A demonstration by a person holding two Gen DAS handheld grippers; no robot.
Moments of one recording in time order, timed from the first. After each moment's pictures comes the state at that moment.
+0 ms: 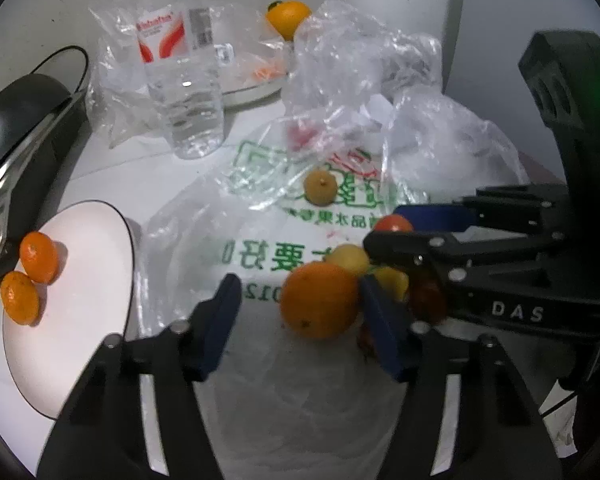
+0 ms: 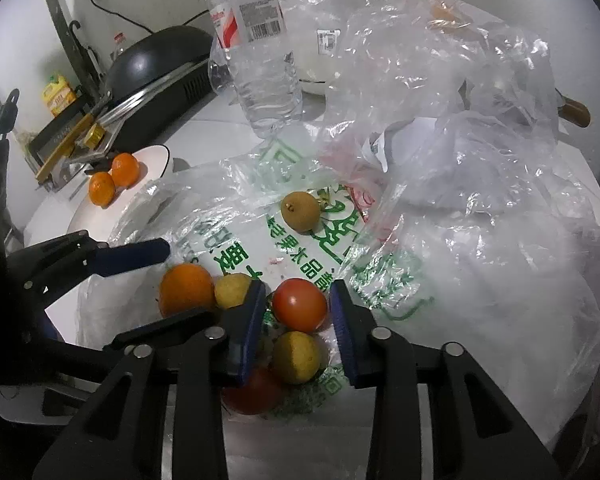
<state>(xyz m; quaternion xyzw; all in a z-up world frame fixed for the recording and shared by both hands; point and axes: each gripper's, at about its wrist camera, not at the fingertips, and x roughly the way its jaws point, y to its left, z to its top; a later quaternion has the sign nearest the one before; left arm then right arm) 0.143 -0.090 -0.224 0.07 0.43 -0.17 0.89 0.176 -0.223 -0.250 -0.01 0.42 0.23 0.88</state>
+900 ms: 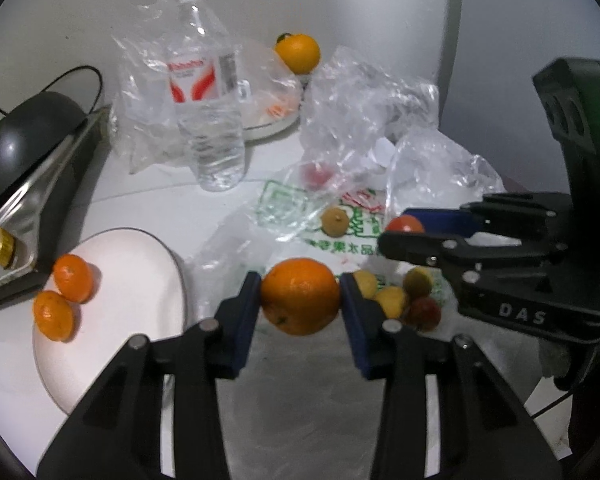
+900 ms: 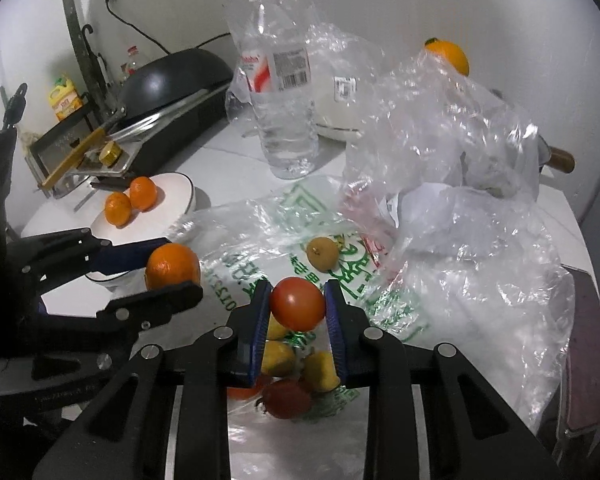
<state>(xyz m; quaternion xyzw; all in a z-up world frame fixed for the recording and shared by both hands) 0.132 -0.066 -0.186 0.06 0.39 -0.17 0.90 0.158 -0.207 -0.216 -0.03 0.37 0.22 0.90</state>
